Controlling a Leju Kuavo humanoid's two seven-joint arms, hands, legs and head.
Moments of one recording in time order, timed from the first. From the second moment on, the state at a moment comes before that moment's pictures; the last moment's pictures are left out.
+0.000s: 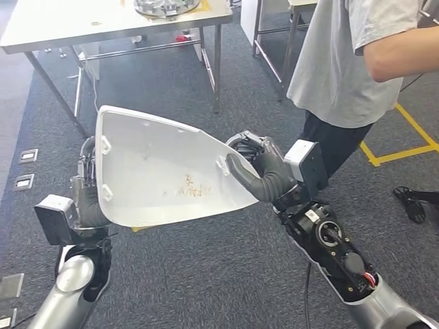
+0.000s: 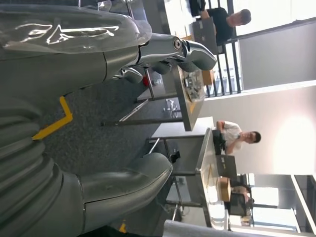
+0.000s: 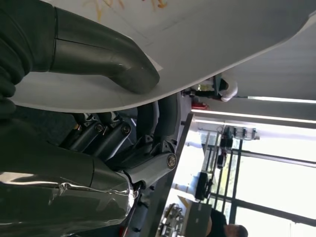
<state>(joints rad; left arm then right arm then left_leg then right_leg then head) -0.34 0.04 -0.52 -1.42 0.13 0.39 -0.48 -0.34 -0.15 0.45 -1.76 -0.16 0.04 -0.15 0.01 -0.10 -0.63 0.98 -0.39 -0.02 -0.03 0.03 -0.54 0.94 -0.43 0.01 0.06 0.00</state>
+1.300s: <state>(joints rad) -0.35 0.04 -0.52 -1.42 0.13 0.36 -0.45 -0.33 -0.15 0.45 -1.77 -0.08 0.01 -0.12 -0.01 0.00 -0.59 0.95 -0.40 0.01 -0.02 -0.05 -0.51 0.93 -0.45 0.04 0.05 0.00</state>
